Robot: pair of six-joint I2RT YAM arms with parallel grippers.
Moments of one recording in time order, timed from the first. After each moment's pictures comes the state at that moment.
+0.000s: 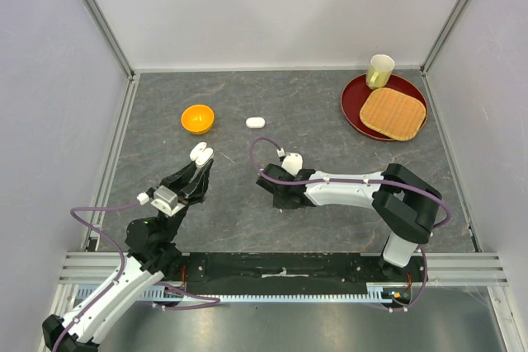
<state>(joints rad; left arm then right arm) -0.66 0.15 0.05 0.68 -0.07 0.15 1.05 1.73 1.01 -0.47 0.37 1.04</state>
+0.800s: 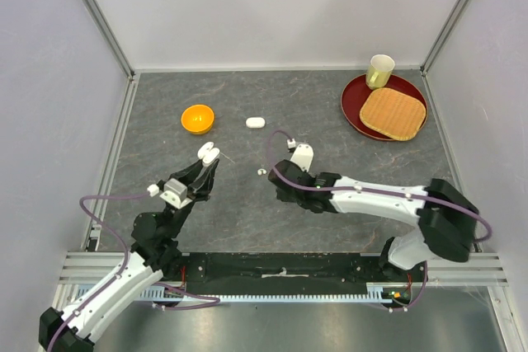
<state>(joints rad) -0.66 0.24 0.05 0.69 -0.08 0.15 1.07 1.53 0.94 -0.39 0.45 1.00</state>
